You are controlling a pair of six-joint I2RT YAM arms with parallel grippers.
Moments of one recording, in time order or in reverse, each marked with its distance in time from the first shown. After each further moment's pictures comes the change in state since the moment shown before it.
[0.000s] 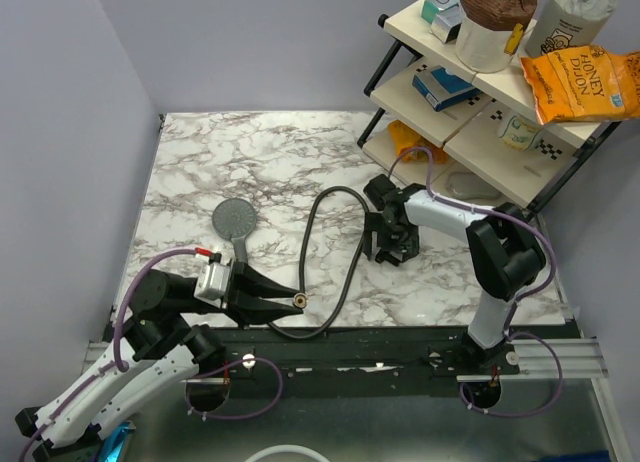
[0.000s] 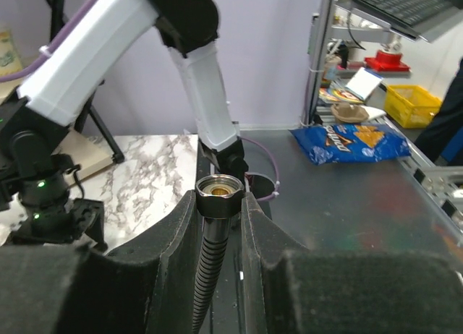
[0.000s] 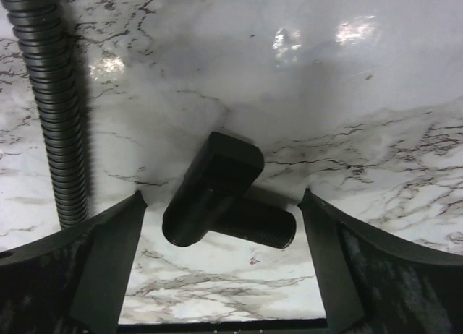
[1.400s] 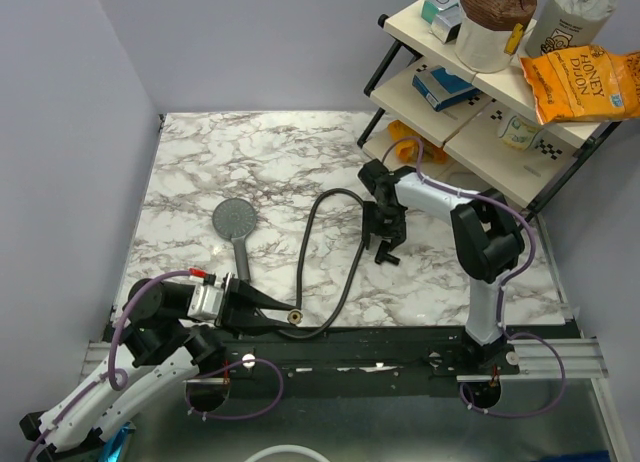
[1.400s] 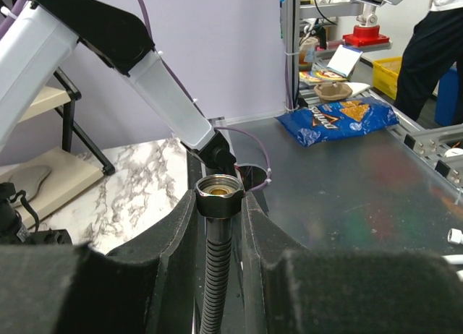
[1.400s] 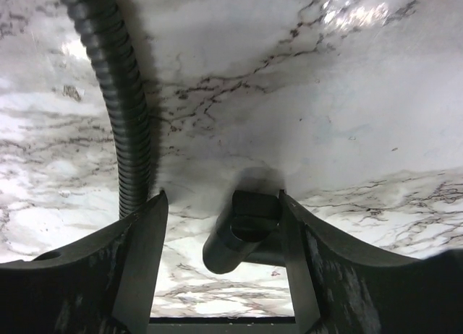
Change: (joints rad) left arm 0.003 -0.090 -0.061 0.013 0.114 0.076; right arm -0.038 0.179 0.250 -0.120 -0.066 -0.059
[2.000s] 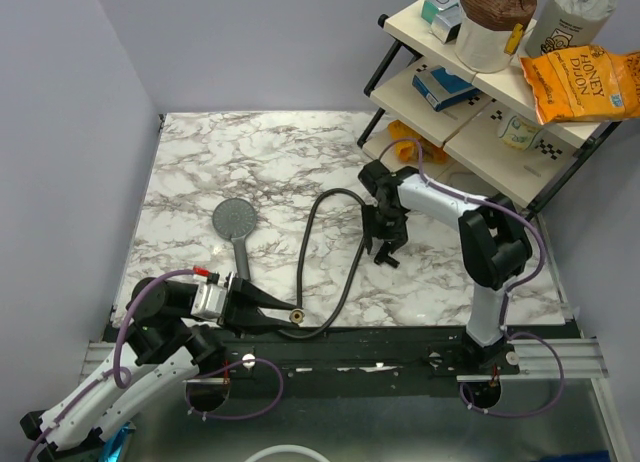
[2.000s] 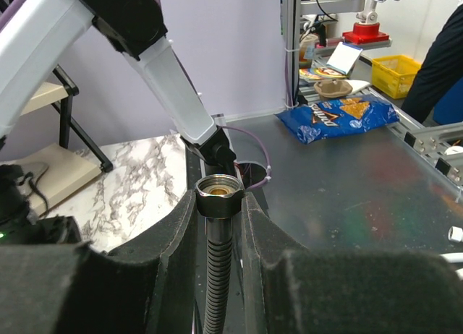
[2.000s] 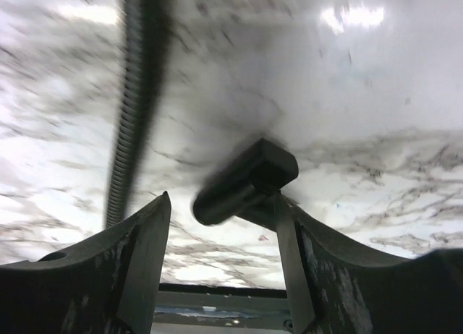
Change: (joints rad) left arm 0.005 0.011 -0.016 0.016 0.004 0.000; right arm 0.020 -0.092 -0.073 -0.037 -0.049 -0.089
